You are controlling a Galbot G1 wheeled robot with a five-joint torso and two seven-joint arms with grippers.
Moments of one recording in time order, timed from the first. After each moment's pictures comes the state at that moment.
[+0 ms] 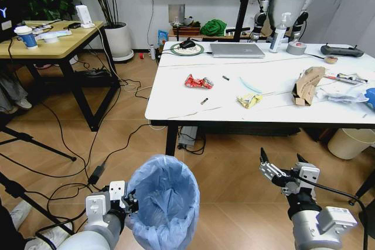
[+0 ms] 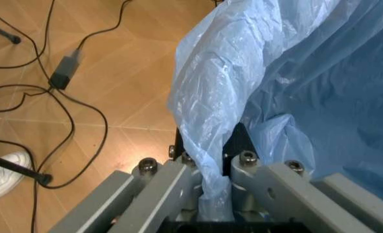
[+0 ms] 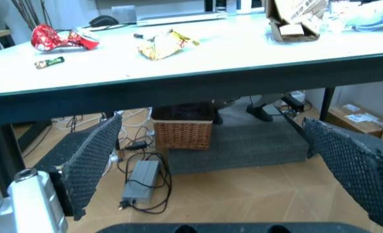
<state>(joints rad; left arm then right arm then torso) 1.66 -1.03 -0.35 -2.50 -0.92 0.74 -0.83 -1.83 1.56 0.58 2.50 0.12 -0.26 0.09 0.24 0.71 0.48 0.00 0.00</state>
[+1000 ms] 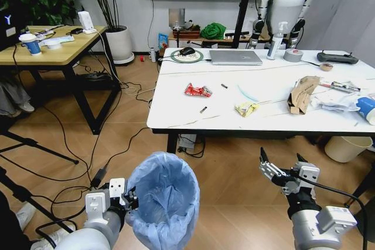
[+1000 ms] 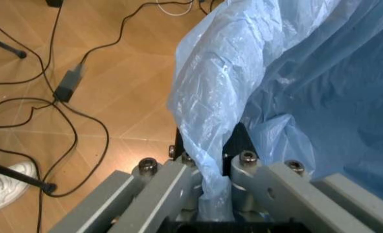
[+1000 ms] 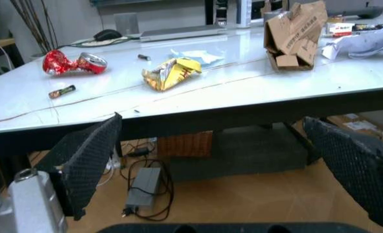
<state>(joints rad) 1.63 -1.03 -0.36 -2.50 -0.93 0.74 -0.83 -1.82 1.56 0.58 2.50 0.13 -0.26 0.09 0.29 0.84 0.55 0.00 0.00</state>
